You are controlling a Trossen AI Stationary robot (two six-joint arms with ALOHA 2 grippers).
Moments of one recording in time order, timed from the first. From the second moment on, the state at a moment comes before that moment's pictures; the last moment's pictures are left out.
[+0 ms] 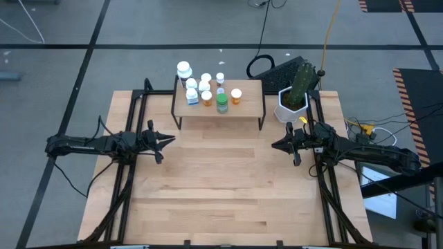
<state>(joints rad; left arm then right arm) -0.03 0.18 0.06 -0.10 -0.32 0.10 -0.34 0.40 0.02 0.30 -0.44 0.09</state>
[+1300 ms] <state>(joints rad) -0.03 0.18 0.06 -0.10 -0.32 0.10 -0.34 0.28 0.02 0.48 -0.50 0.00</state>
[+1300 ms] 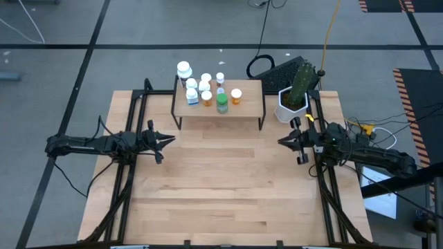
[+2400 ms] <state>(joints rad) -0.03 0.18 0.06 -0.10 -0.32 0.10 -0.37 0.03 0.01 0.44 -0.52 0.06</state>
